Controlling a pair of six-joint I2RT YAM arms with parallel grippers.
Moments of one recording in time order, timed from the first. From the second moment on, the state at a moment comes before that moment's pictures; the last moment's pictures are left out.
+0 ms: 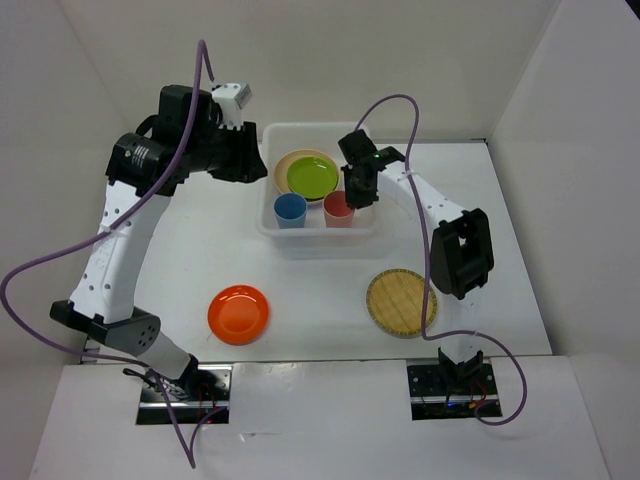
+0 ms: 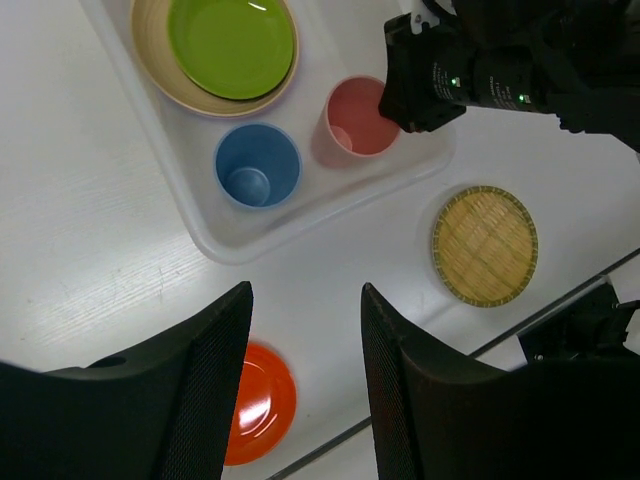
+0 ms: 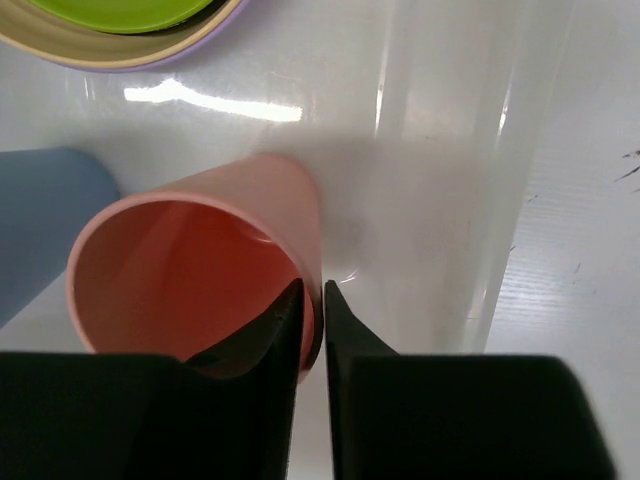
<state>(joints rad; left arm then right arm) -0.38 1.57 2.16 -1.21 0.16 -0.19 0.47 2.01 1.81 -0.86 0.15 0.38</state>
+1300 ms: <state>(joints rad) -0.76 1.71 1.17 -0.30 0.46 -0.61 0.47 1.25 1.86 -0.70 0.20 0.53</state>
